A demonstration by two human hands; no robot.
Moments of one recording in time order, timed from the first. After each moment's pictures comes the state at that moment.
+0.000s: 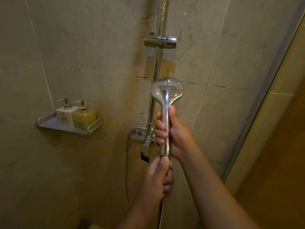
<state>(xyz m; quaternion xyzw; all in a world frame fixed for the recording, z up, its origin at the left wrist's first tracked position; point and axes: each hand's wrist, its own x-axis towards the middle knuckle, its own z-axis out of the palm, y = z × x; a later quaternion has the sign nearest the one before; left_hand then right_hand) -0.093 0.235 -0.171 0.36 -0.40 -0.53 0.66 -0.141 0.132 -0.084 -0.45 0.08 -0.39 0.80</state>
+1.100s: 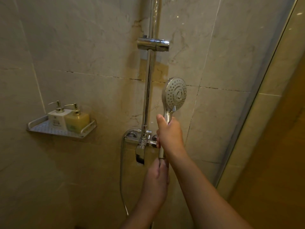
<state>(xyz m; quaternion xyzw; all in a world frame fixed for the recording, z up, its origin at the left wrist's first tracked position) -0.106 0.213 -0.184 0.53 -0.47 -0.33 0.62 -0.135 0.128 -0.091 -0.60 0.44 -0.51 0.43</state>
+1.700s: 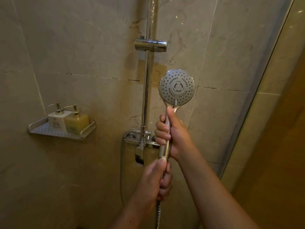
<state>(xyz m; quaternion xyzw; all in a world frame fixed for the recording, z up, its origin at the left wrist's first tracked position) -0.092 0.222 -0.176 0.29 -0.44 -0.58 0.61 -0.160 0.119 -0.085 -0.44 0.08 -0.42 0.79</state>
